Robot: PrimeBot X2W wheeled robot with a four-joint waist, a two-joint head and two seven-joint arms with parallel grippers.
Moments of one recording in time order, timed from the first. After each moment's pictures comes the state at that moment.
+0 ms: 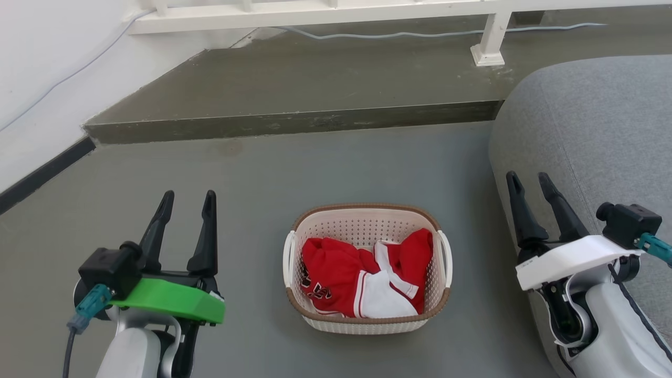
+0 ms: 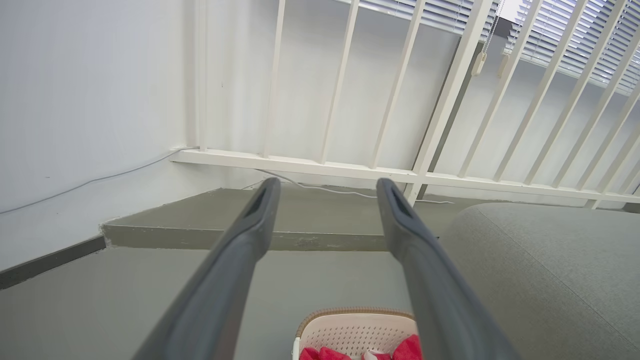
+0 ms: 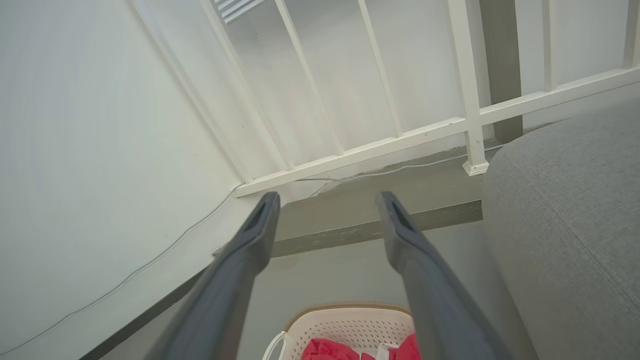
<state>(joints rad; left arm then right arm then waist) -0.12 0.05 -0.16 0.11 -0.41 -0.12 -0.22 -0.15 -0.18 0.23 0.24 0.59 0.08 -0.22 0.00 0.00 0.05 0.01</state>
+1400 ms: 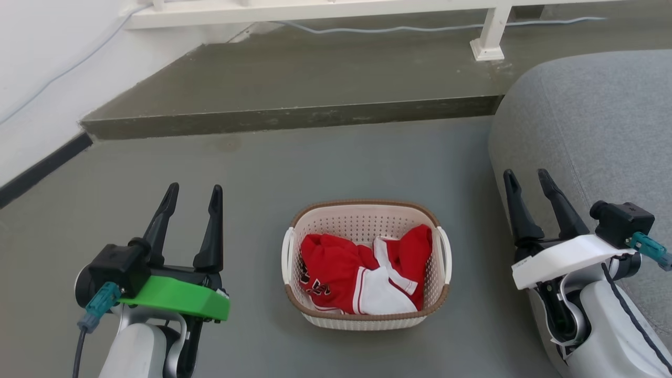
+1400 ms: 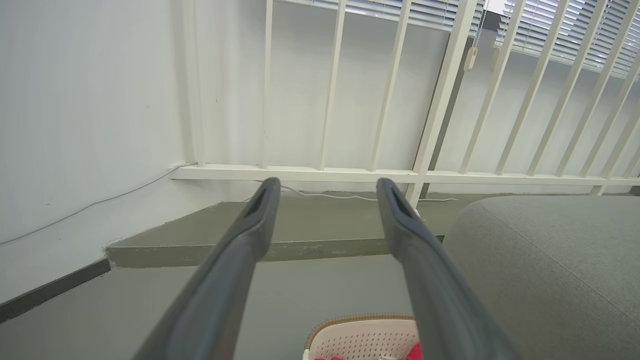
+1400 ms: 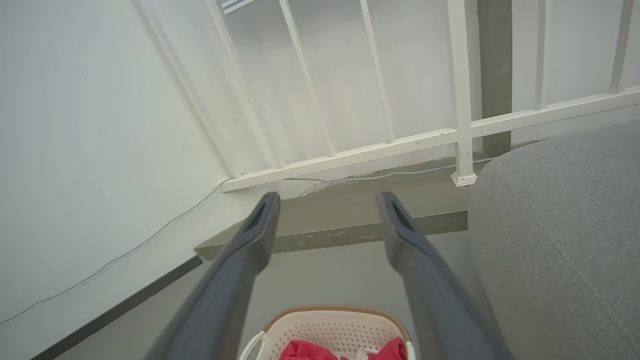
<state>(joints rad) -0.14 0.04 -0.18 0.10 -0.33 -0.12 -0.25 -0.16 -0.15 0.21 0.27 0.47 0.08 -0.25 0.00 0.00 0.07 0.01</state>
